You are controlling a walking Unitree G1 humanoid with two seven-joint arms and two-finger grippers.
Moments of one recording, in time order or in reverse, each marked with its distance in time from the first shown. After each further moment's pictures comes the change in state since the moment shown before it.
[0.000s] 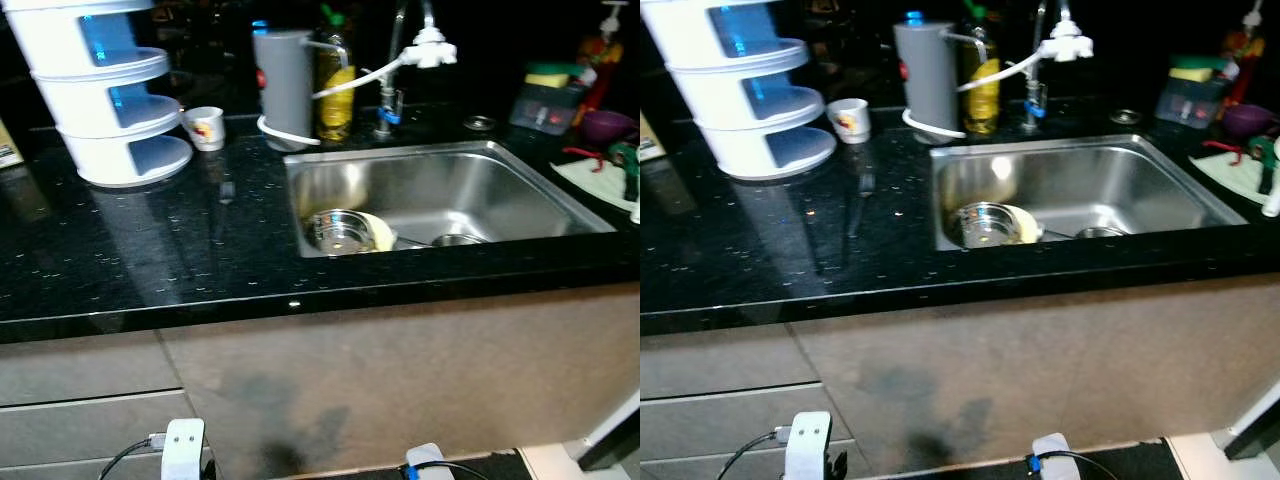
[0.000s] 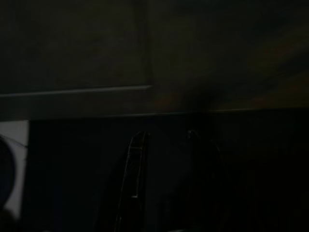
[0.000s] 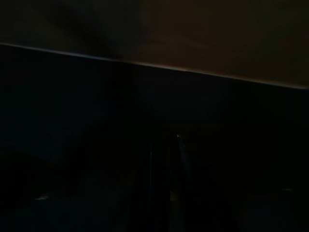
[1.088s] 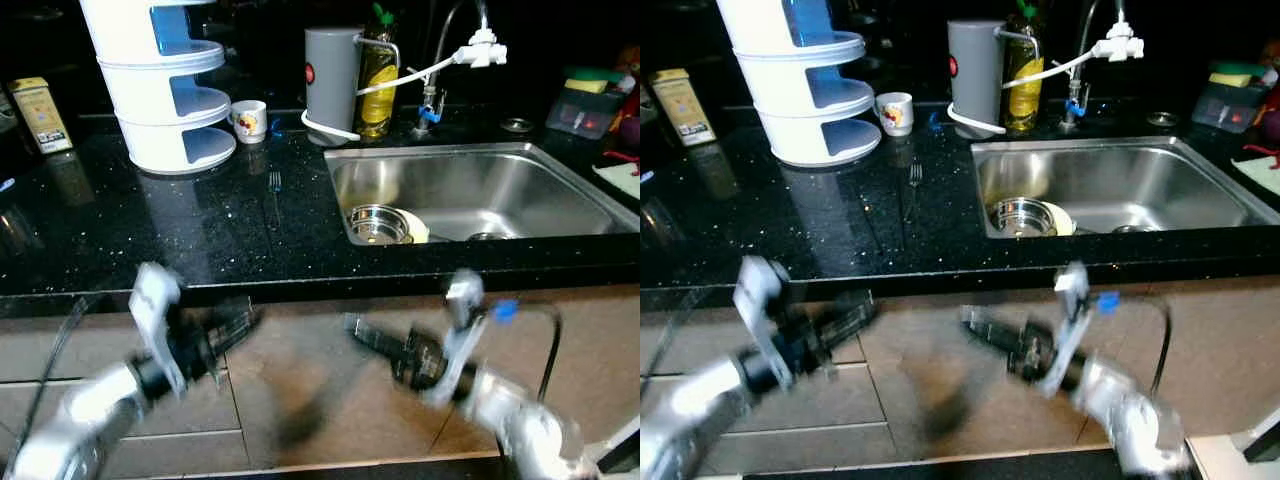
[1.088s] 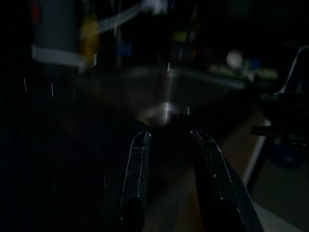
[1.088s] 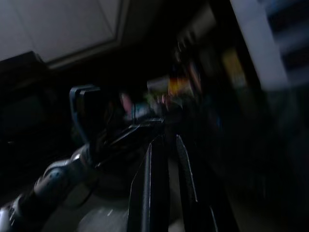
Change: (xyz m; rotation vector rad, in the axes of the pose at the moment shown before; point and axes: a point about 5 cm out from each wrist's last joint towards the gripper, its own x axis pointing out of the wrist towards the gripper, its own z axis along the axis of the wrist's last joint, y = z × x) left arm -0.105 -0.012 0.266 0.105 -0.859 -0.907; right arm -0.138 -0.015 0.267 0.112 -1.025 1.149
